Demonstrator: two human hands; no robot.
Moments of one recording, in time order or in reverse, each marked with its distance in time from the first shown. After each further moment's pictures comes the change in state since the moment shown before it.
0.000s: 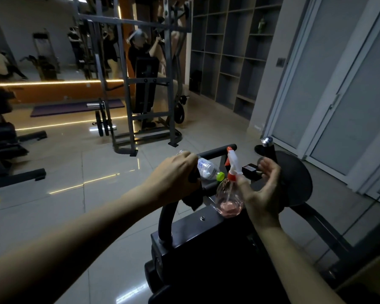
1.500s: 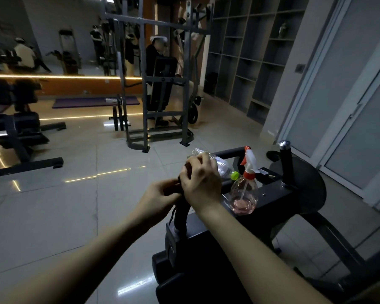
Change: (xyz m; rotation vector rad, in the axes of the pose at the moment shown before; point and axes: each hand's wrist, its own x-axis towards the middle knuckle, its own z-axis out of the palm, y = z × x) left_hand -0.100 -0.004 0.008 -0.976 0.150 -0.592; right_hand -0.044 -0.066 0.134 -0.568 -0.218 -0.465
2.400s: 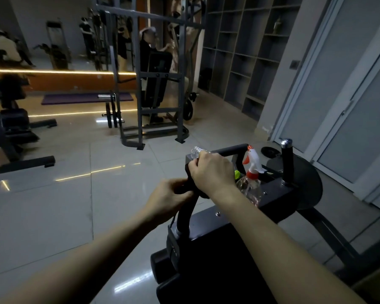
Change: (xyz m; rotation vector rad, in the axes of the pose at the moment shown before) left_hand 0.018 -0.002 0.002 0.072 -0.104 -0.001; right_hand 0.039 0.004 -0.026 -0.200 -0.260 0.052
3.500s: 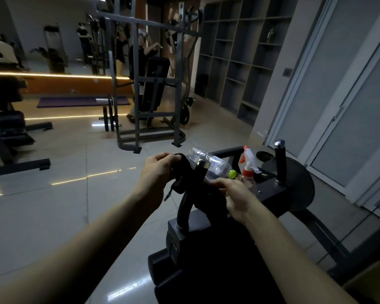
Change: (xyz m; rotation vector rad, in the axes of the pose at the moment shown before) left_hand -0.007 0.060 -0.021 -0.510 0.302 -0.160; right_hand -0.054 0.051 -0.007 1.416 -0.501 0.782
